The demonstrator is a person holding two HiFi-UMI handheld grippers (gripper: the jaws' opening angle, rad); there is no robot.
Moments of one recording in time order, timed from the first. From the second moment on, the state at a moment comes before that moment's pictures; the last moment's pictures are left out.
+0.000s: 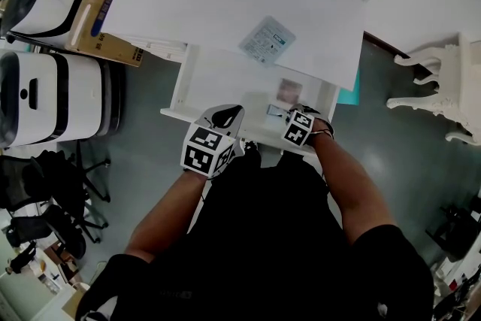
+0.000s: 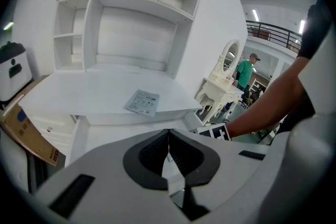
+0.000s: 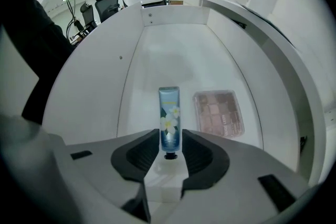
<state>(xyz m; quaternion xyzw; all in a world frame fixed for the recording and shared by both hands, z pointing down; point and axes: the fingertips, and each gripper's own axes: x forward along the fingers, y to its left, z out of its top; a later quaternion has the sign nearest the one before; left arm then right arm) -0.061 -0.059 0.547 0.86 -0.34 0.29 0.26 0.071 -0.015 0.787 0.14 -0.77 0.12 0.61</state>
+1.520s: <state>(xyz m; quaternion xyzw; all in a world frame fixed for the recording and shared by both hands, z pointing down) -0.023 -0.073 0.510 0.91 -0.27 0.25 0.21 0.099 -0.068 0.508 0.47 -0.83 0.28 0.11</state>
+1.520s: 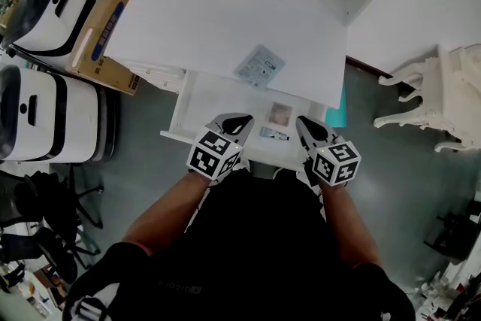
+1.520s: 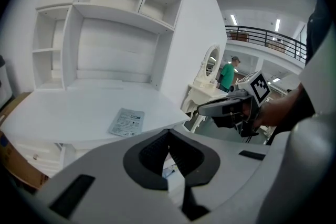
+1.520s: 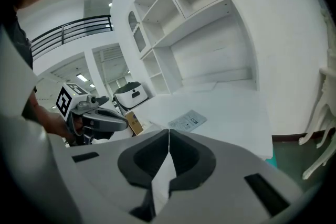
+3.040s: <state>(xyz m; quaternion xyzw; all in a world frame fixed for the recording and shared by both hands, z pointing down) -0.084 -0.080 0.524 0.87 -0.36 0.25 0.24 0.021 -0.144 0.611 0.36 -0.83 0.06 0.41</state>
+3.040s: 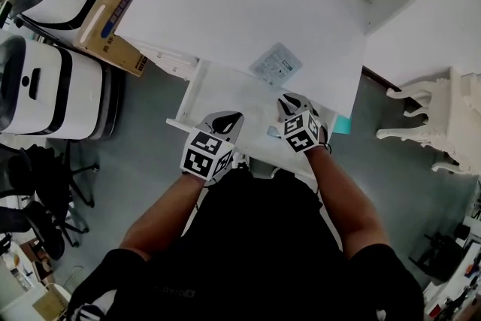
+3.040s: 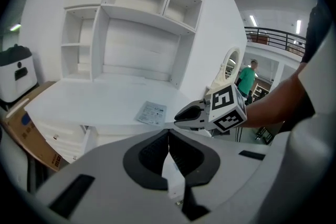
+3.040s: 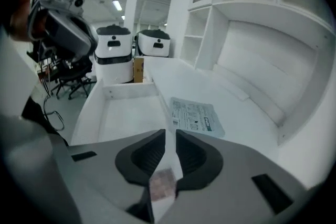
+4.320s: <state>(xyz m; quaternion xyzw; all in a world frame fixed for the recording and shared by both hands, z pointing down) -0.115 -0.078 0.529 0.85 -0.39 0.24 0.25 0.006 -0.175 0.595 0.37 -0.81 -0.03 0.44</state>
